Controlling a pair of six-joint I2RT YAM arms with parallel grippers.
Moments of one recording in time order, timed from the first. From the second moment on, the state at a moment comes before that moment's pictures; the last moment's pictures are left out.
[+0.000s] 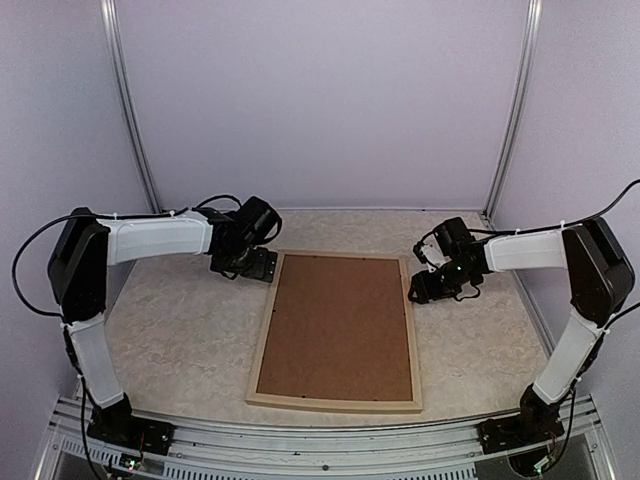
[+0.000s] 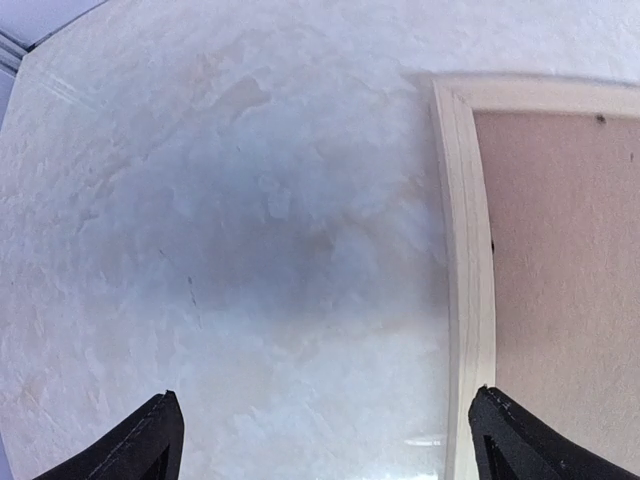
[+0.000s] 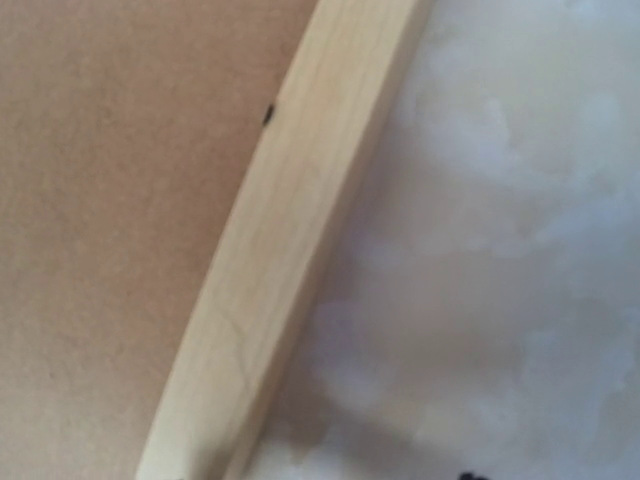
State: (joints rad) left arm -0.69 1.88 1.39 -0.63 -0.45 -0.42; right arm 0.40 1.72 1.00 -0.32 -0.13 0.12
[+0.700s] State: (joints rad) left arm -0.61 2.15 1.63 -0.61 -0.40 -0.35; right arm 0.40 1.70 0.96 -0.31 -0.14 0.13
